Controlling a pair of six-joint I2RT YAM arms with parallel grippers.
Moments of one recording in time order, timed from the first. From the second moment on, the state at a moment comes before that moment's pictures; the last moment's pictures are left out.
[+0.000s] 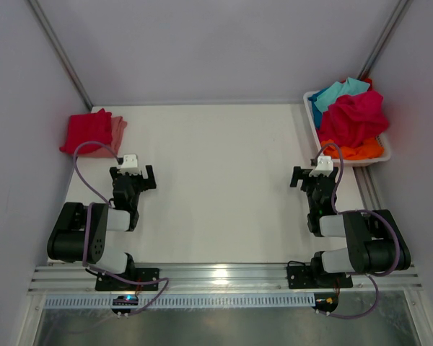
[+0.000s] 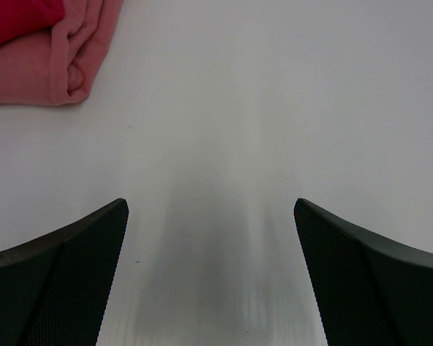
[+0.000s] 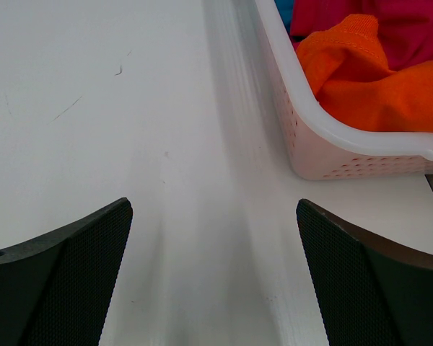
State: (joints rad) left arm -0.06 1.49 0.26 1.00 -0.12 -0.01; right arm 0.05 1.38 0.17 1.07 0.14 -0.05
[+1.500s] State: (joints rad) left arm -0.06 1.49 0.26 1.00 -0.12 -0.01; right arm 0.05 1.23 0.68 0.35 0.06 -0.11
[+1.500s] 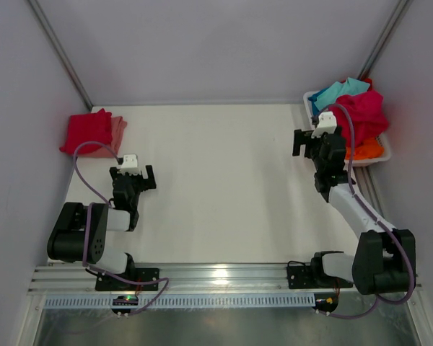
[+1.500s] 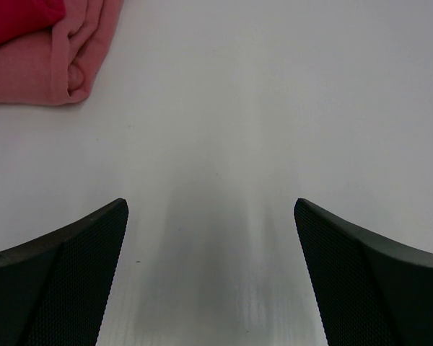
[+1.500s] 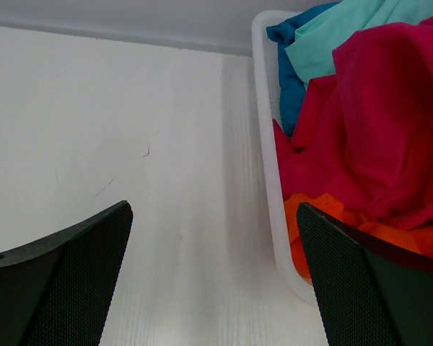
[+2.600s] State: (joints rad) left arm -0.06 1.44 0.41 0.75 -0.08 0.00; right arm 0.05 1.37 0.96 -0.05 -0.38 -0.10
